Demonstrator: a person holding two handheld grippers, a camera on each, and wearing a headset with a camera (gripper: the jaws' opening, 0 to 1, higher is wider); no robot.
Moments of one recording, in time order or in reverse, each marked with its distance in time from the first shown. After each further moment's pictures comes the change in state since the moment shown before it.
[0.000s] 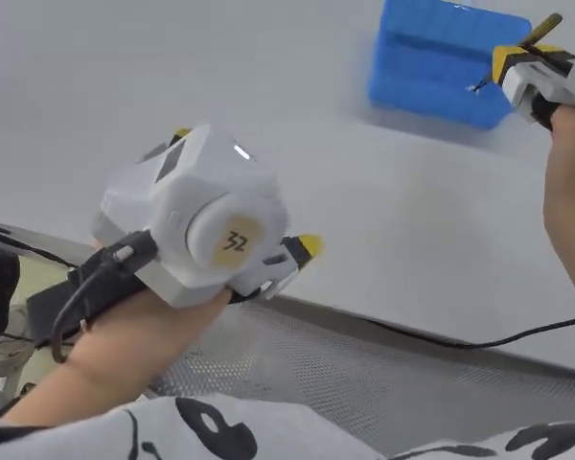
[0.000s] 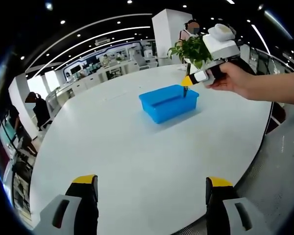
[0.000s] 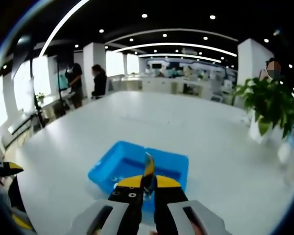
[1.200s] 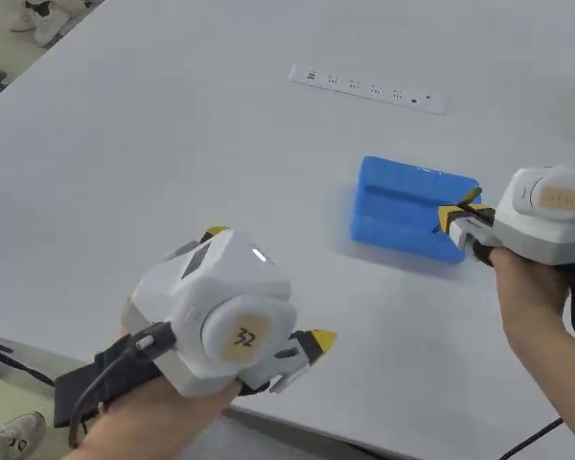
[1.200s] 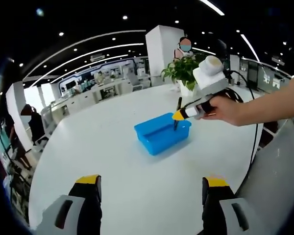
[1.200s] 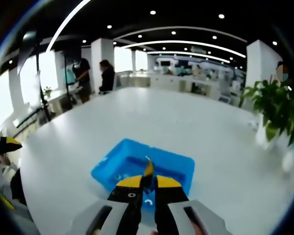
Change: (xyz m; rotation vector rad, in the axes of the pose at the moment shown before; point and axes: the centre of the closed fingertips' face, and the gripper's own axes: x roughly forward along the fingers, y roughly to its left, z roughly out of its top) left arm -0.020 -0.001 0.079 0.007 -0.222 -0.104; right arm -0.007 0.009 0.011 -0.061 0.014 0.082
